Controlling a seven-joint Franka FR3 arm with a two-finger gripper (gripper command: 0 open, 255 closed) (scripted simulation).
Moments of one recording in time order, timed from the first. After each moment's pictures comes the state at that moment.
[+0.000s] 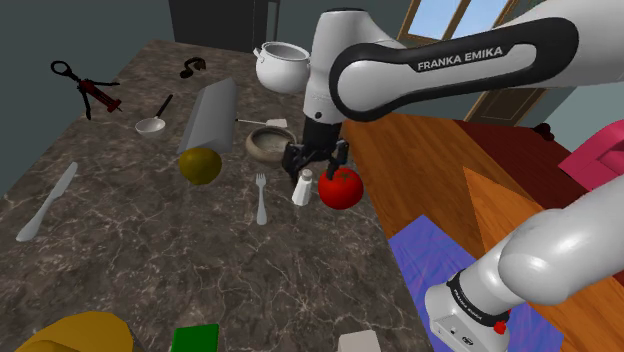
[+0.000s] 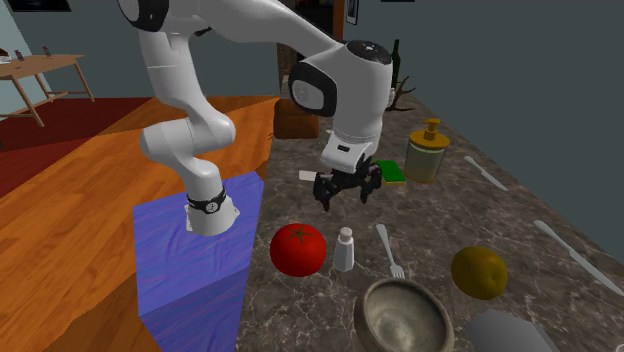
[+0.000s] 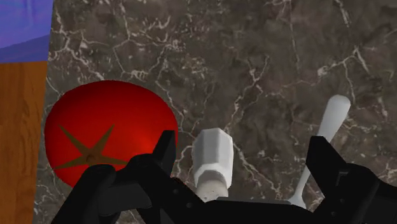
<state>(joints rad) -0.03 -0.13 0.51 -2.21 0.19 1.99 0.65</state>
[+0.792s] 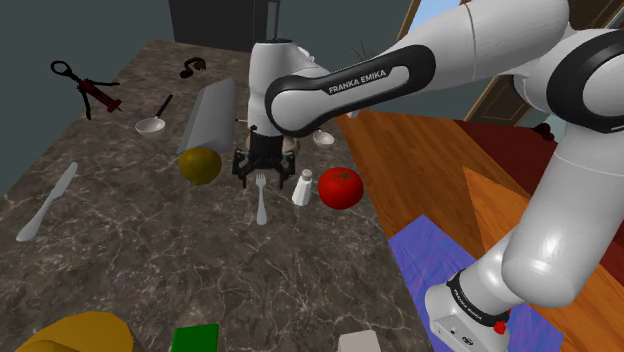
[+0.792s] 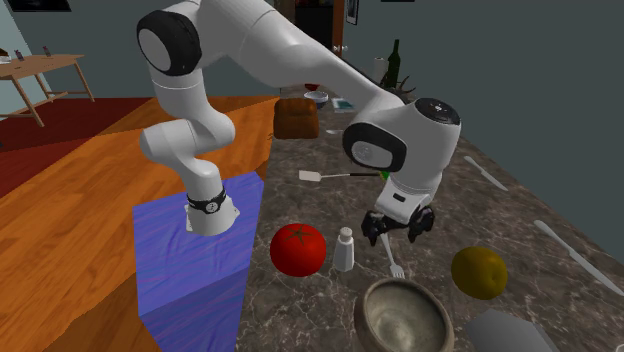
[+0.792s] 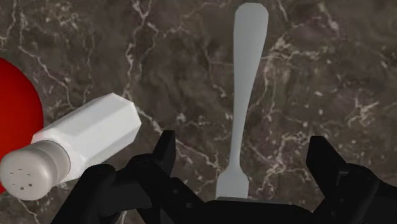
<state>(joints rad) 0.05 0.34 0.52 -1.88 -0.04 2.11 1.01</state>
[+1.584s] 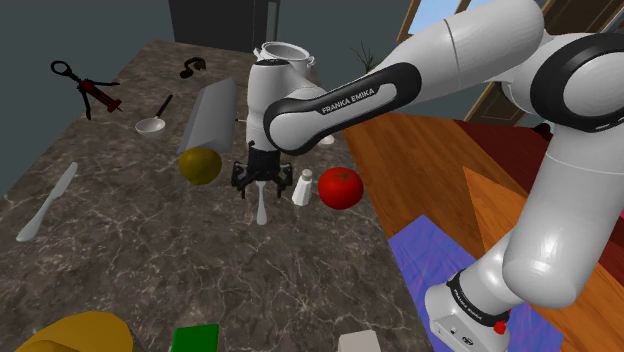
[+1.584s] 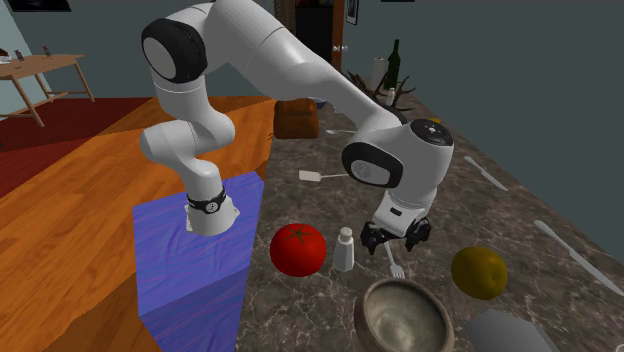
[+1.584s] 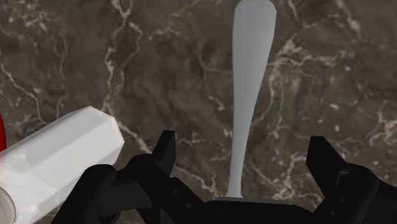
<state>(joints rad) 0.06 0.39 0.51 -1.92 -0.07 2.19 1.04</state>
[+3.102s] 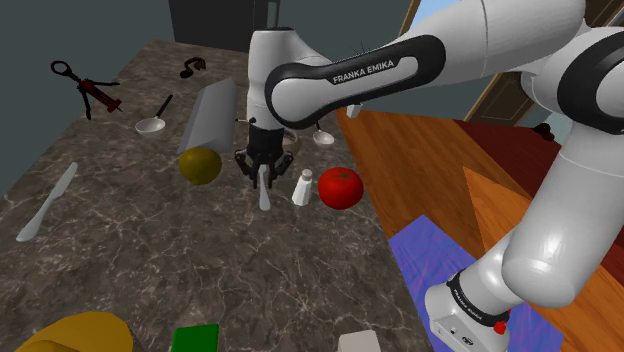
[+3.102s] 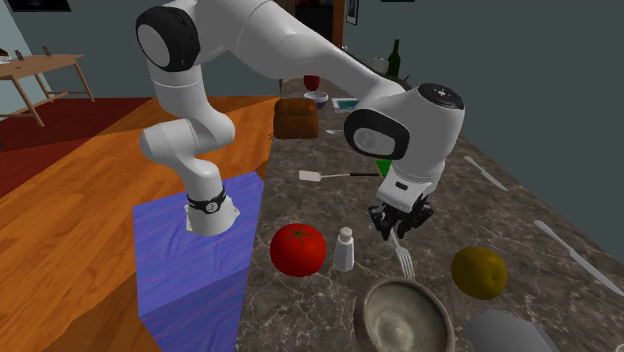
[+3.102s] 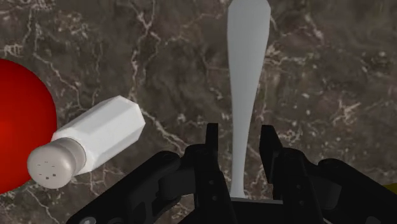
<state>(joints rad) 0.05 0.31 0.53 -1.87 -0.03 2.07 1.02</state>
